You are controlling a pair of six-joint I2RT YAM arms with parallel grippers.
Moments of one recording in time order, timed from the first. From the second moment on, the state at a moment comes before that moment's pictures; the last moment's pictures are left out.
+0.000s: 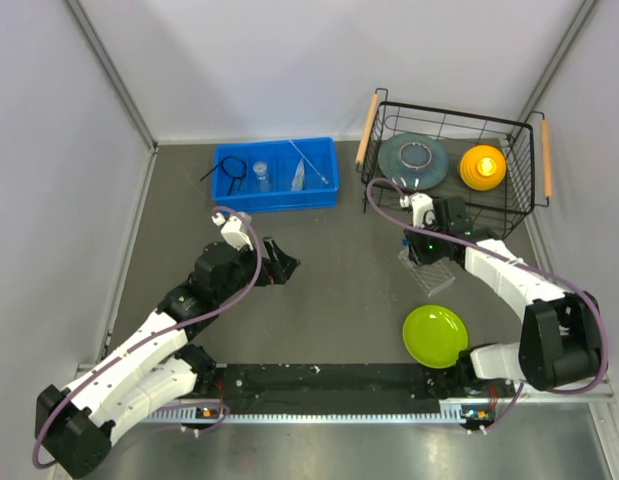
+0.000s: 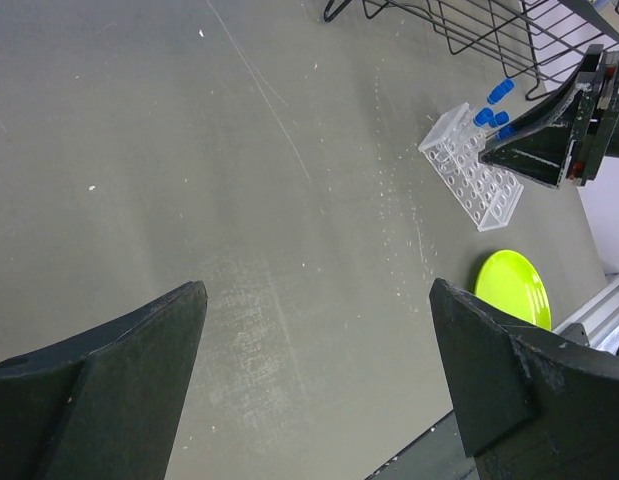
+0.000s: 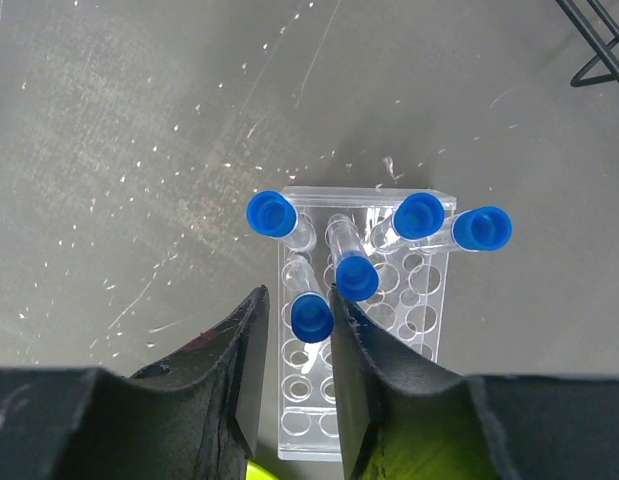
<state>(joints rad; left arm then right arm) -0.61 0.77 0.55 -0.14 0.02 -0.63 0.25 1.31 0.80 -0.41 -0.19 -0.23</state>
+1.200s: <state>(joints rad) -0.46 0.76 1.37 -0.72 -0.02 -0.32 -0.05 0.86 1.56 -0.68 -0.06 0.02</state>
